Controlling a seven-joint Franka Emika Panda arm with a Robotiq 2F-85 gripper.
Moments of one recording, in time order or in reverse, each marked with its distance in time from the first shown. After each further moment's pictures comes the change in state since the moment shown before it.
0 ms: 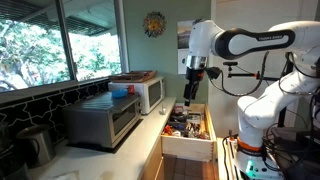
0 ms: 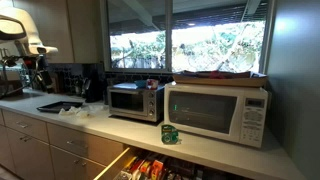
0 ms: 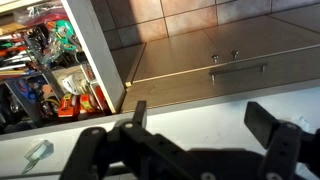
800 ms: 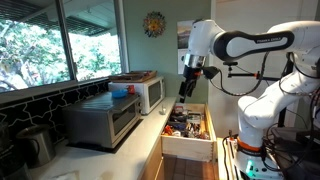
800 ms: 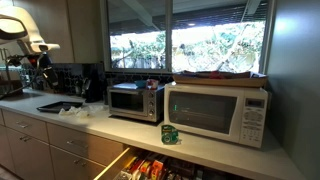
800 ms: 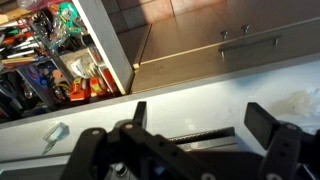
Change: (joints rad) arm -0.034 -0.001 0.009 0.001 -0.056 0.078 0.048
